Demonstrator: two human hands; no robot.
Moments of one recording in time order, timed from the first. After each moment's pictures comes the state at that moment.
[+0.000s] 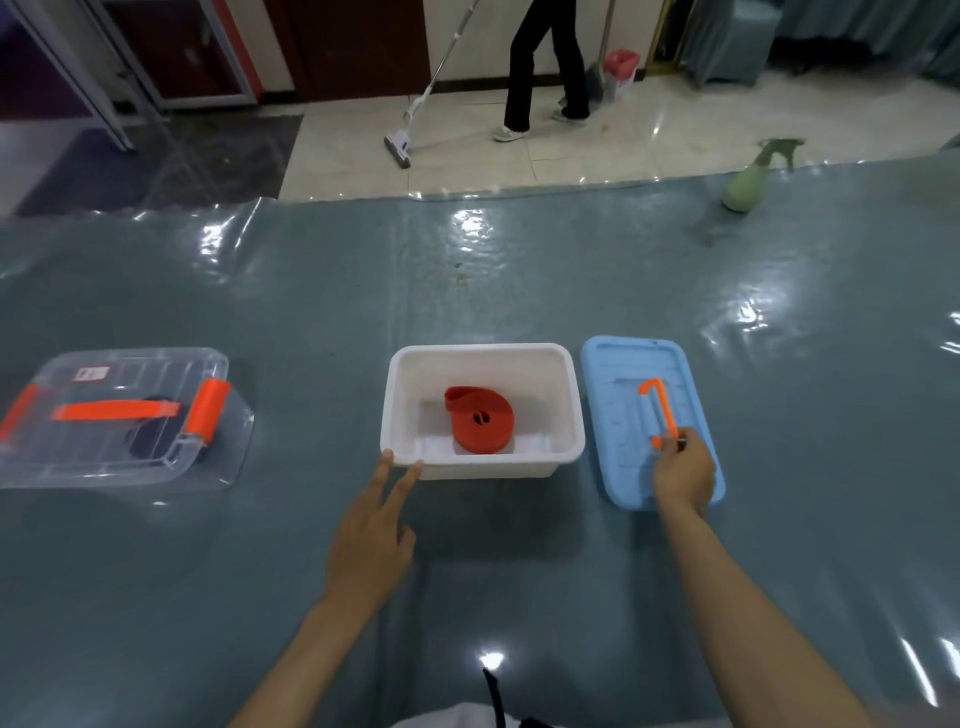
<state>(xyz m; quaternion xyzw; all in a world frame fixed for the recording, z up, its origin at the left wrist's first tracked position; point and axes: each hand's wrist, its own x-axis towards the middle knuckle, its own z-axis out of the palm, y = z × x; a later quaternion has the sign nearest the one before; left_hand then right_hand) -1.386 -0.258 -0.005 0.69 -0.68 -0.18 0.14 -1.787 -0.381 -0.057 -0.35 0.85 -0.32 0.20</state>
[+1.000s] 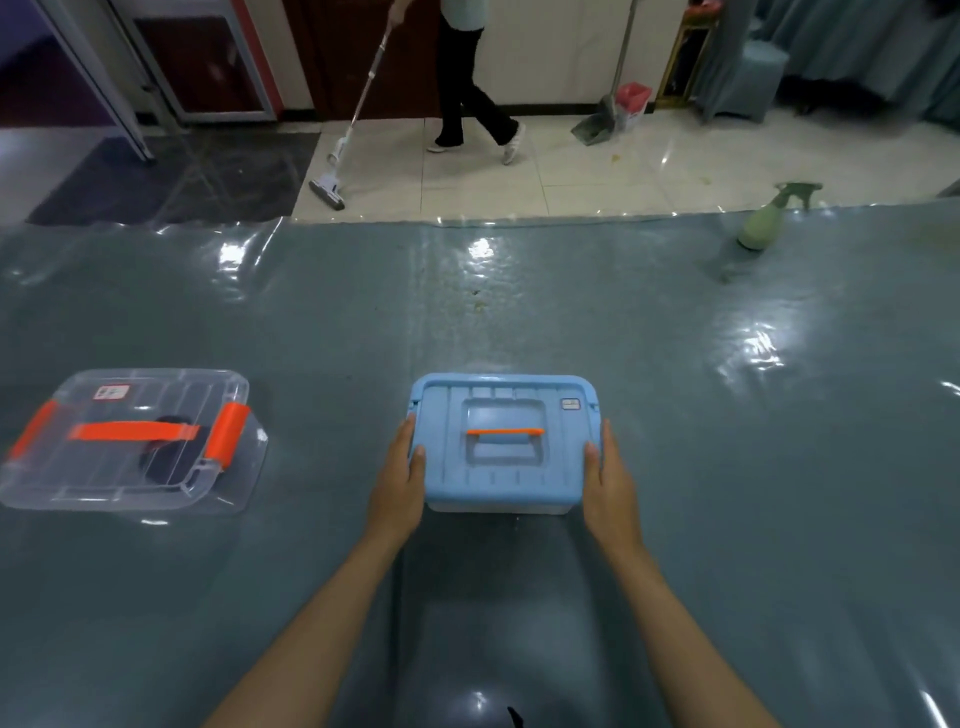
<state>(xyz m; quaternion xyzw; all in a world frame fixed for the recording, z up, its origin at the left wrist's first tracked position) -1.384 -0.371 -0.014 0.68 -0.51 -0.37 0.38 -1.667 -0.380 -0.016 -0.55 0.69 -0.37 0.30</state>
